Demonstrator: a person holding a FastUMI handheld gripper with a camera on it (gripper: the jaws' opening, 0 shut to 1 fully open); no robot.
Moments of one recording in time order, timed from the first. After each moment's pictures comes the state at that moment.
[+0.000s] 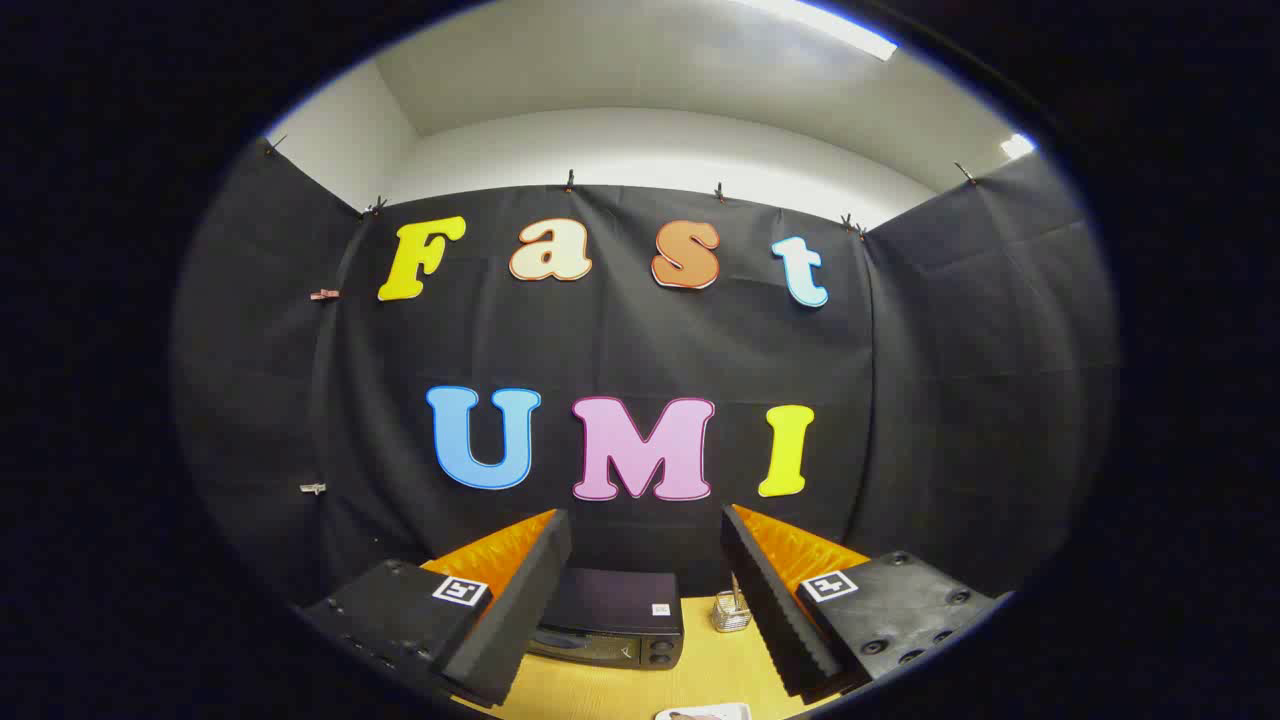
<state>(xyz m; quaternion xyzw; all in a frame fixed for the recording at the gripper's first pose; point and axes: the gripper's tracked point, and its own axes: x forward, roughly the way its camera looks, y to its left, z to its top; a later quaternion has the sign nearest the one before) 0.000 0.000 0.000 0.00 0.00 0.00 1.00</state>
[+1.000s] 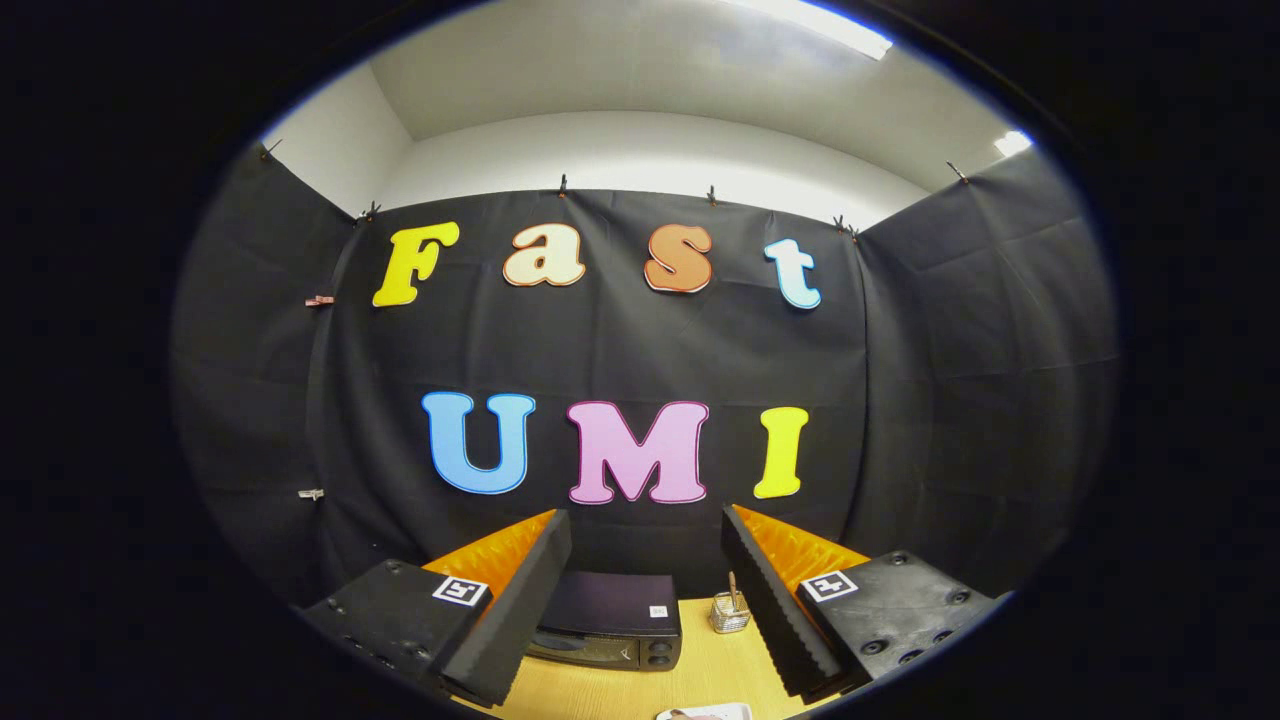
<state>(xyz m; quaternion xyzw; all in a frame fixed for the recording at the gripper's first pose) 0.000 -0.006 0.000 0.00 -0.01 -0.01 1.00</state>
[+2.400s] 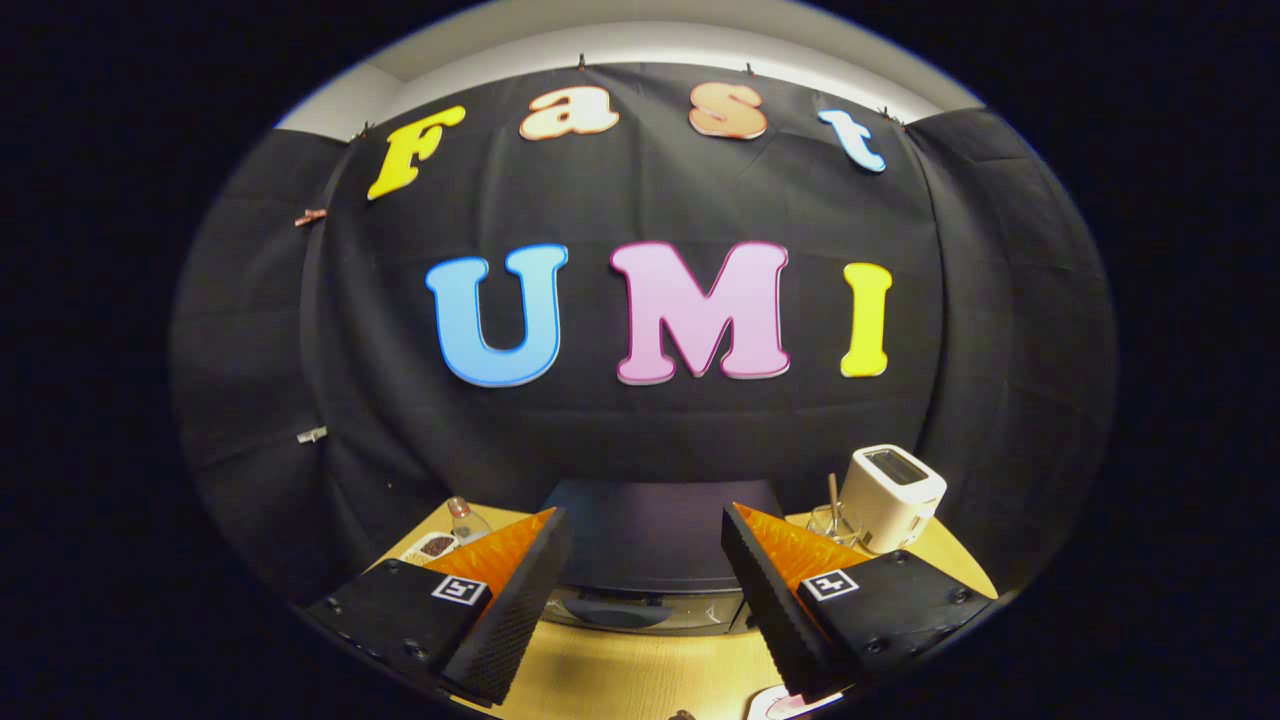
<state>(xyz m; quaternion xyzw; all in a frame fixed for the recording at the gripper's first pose) 0.142 0.102 -0.248 0.02 0.18 0.03 0.98</state>
